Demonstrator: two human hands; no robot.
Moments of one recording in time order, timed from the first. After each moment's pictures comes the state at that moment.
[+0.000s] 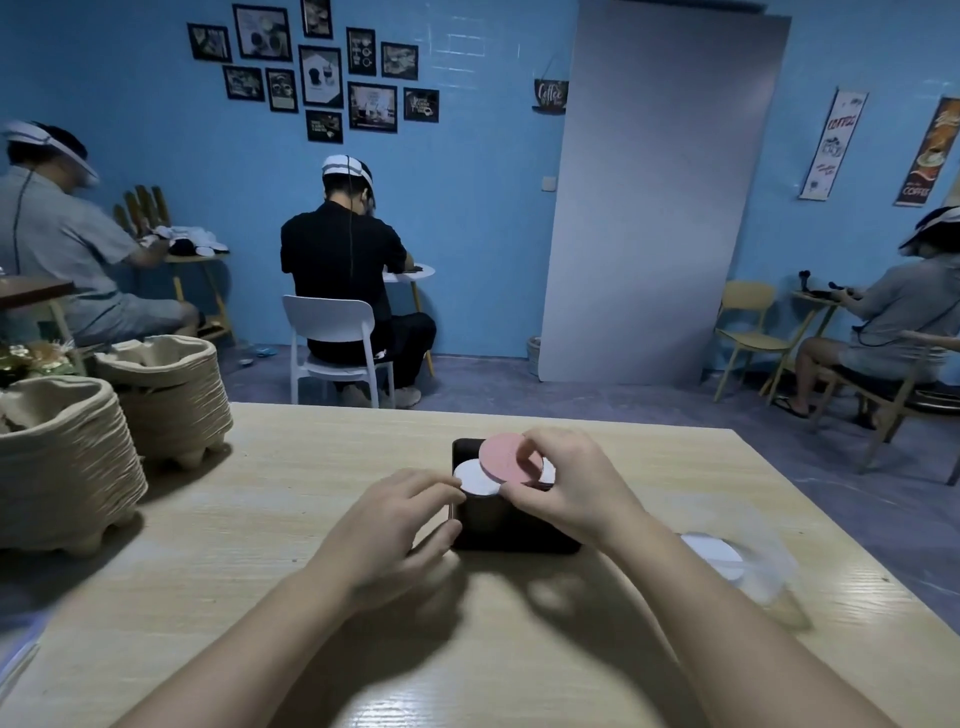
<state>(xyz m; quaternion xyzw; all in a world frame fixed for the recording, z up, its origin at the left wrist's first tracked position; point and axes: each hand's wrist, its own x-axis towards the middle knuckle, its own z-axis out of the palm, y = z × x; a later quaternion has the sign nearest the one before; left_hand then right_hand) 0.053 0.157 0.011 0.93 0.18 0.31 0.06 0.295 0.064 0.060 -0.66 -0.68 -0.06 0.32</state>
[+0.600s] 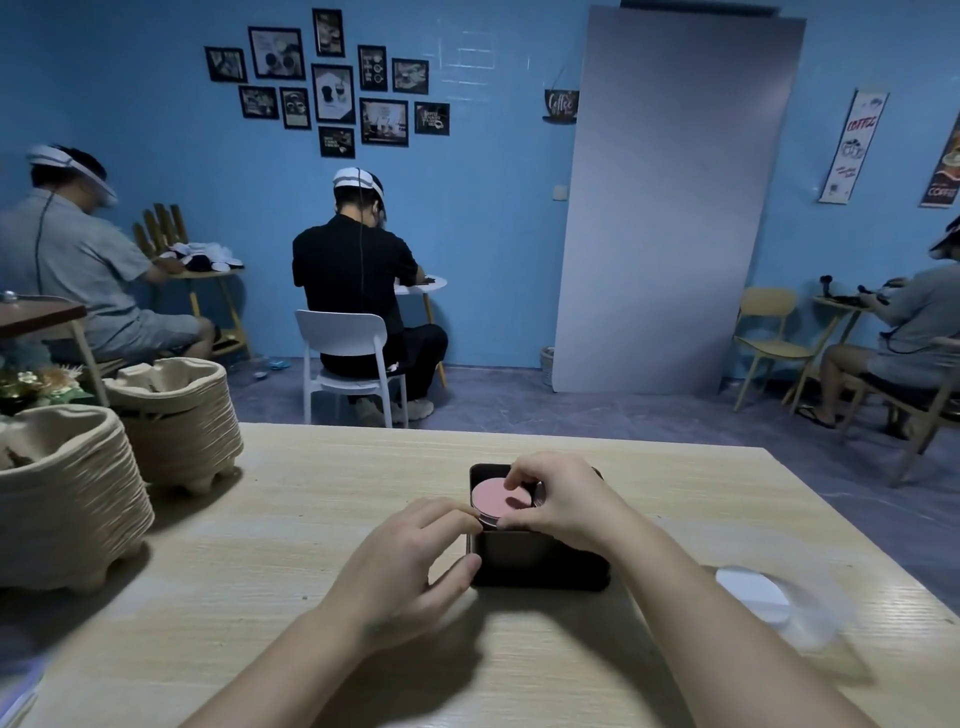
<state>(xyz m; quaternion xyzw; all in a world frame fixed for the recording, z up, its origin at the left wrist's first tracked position) 0.056 0.157 0.018 0.92 0.17 0.33 0.11 0.296 0.112 0.057 -0.68 -0.68 0.07 0.27</state>
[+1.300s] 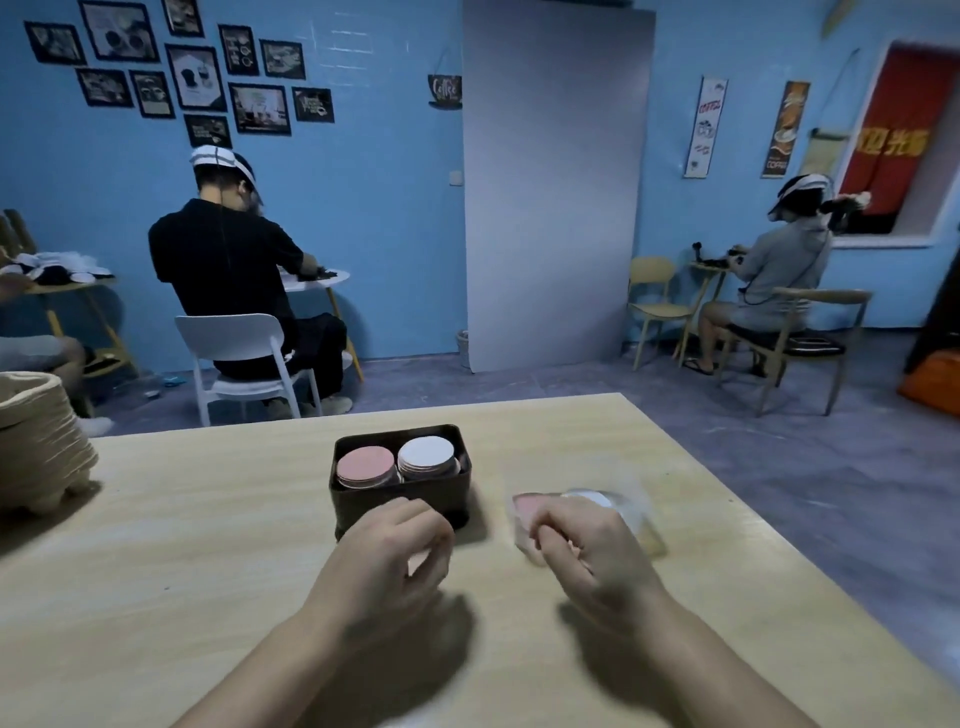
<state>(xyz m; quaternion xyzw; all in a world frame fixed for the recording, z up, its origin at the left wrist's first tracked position) 0.138 0.064 0.010 0.92 0.11 0.35 0.10 0.346 -0.094 0.016 -0.64 -0.64 -0.05 0.42</state>
